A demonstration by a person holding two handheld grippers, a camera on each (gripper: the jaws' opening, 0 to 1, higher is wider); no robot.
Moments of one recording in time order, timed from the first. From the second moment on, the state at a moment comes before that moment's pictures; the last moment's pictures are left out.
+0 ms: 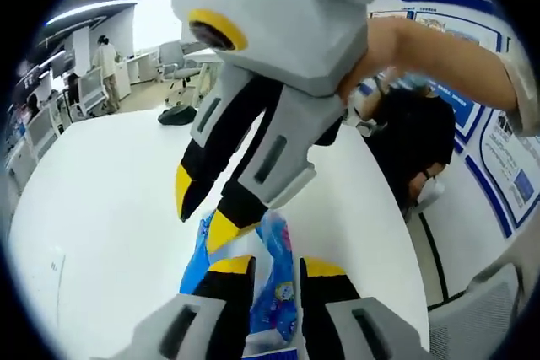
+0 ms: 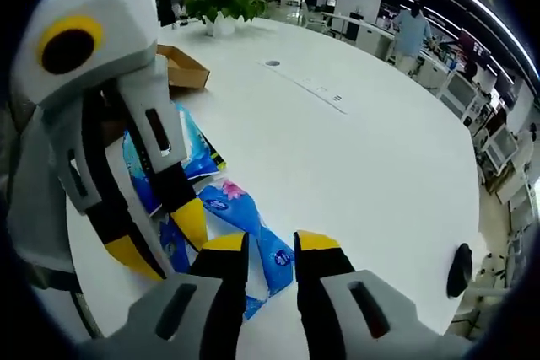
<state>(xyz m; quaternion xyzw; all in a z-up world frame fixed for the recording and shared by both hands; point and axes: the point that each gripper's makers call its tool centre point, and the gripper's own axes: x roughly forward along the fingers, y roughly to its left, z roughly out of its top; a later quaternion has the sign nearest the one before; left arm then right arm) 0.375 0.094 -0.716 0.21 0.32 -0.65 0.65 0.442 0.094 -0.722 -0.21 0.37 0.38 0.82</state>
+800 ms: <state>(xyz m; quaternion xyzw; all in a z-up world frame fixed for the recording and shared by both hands) 0.367 0.170 -0.679 0.16 0.31 -0.60 0.72 0.397 0.109 -0.688 -0.14 0.36 0.32 0.86</state>
